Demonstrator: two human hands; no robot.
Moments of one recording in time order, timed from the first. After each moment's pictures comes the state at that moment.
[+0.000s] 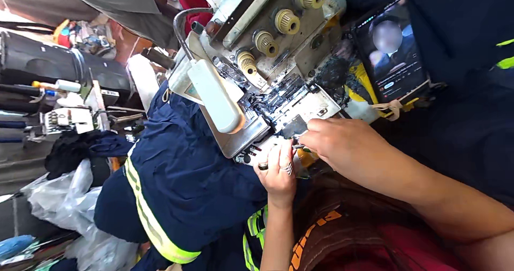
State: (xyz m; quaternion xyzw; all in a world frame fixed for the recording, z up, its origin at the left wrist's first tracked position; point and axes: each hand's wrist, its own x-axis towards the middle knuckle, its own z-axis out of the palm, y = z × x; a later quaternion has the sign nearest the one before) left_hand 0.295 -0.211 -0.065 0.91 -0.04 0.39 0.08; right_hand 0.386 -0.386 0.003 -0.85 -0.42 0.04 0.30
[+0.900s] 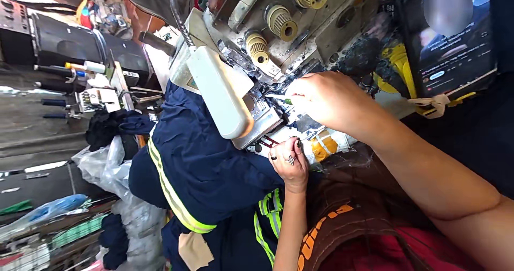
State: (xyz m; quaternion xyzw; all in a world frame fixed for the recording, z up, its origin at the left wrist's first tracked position) left_hand 0.281 -0.200 -0.121 0.92 0.07 0.38 0.08; right_hand 0.456 -0.328 -0.002 -0.84 -0.32 0.19 0.39
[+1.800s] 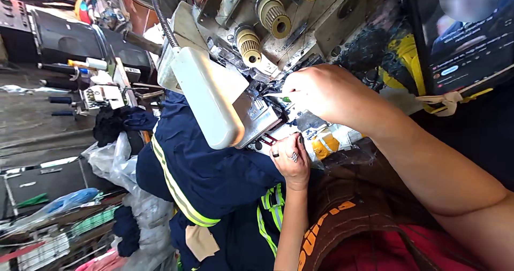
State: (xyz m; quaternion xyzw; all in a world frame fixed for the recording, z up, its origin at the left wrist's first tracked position) left_hand 0.282 -0.202 -0.121 0.93 0.07 0.36 0.05; right_hand 0.469 -0.326 -0.008 -0.81 -0.35 0.21 0.42
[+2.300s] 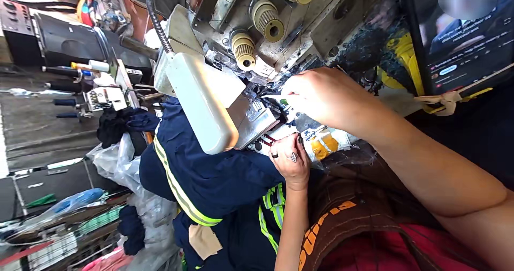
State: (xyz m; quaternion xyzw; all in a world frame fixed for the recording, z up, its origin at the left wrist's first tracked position) left_hand 0.284 -0.202 -0.121 0.93 0.06 0.36 0.05; right_hand 0.466 -0.328 -0.005 -0.82 -0.34 0.23 0.41
